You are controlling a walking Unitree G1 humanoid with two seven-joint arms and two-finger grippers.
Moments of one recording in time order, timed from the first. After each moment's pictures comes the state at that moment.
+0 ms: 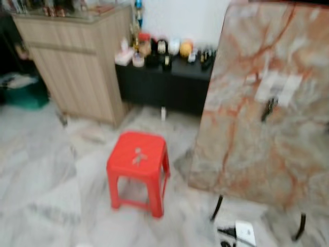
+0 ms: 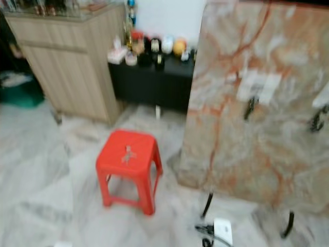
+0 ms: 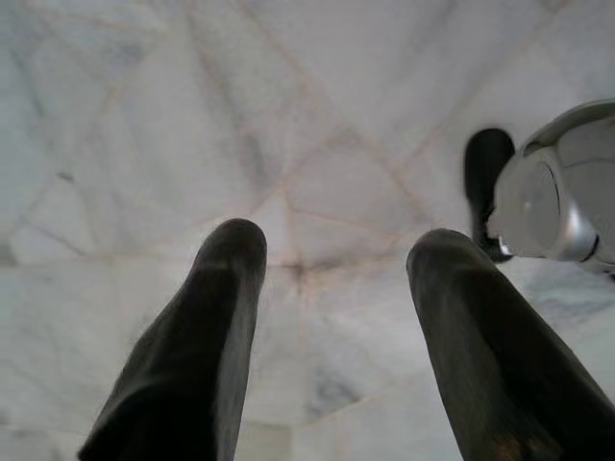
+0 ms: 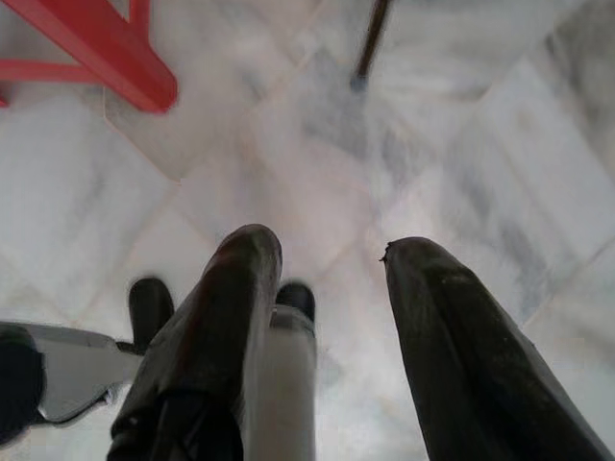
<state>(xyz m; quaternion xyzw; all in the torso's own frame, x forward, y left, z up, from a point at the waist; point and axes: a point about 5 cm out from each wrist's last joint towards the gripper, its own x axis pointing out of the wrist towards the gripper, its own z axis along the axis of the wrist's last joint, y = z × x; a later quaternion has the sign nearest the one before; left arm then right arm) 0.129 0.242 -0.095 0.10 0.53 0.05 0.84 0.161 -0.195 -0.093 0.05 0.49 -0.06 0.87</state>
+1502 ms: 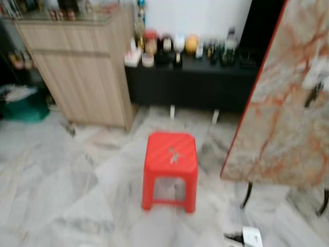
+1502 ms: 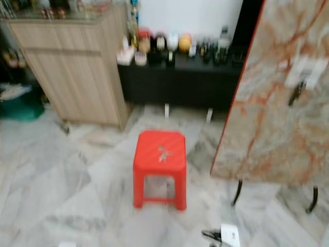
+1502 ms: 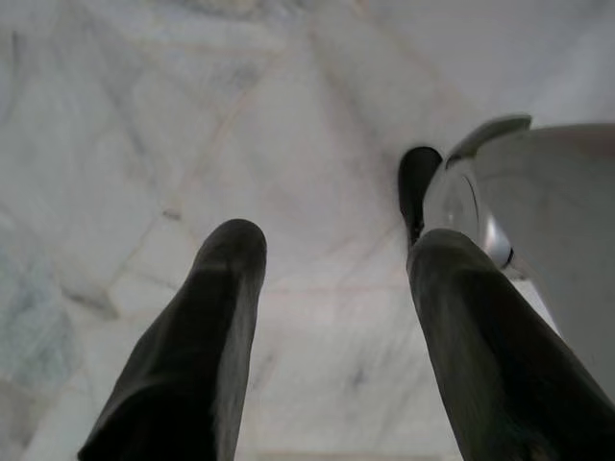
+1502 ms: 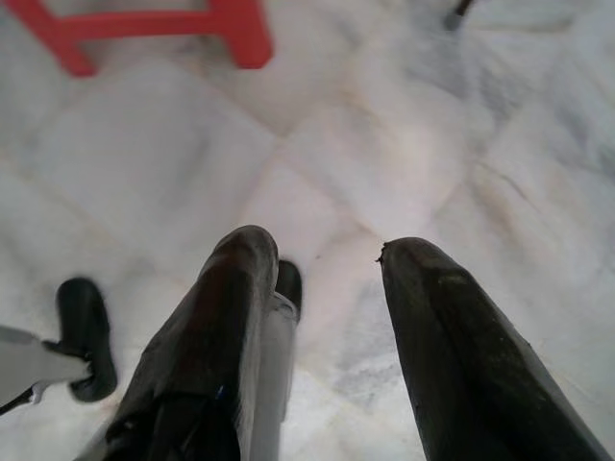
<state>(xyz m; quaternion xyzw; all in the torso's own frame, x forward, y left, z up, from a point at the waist) 0.131 0.240 -0.095 0.09 0.52 0.05 0.85 0.152 -0.200 -0.096 0.05 0.50 -0.05 0.86</state>
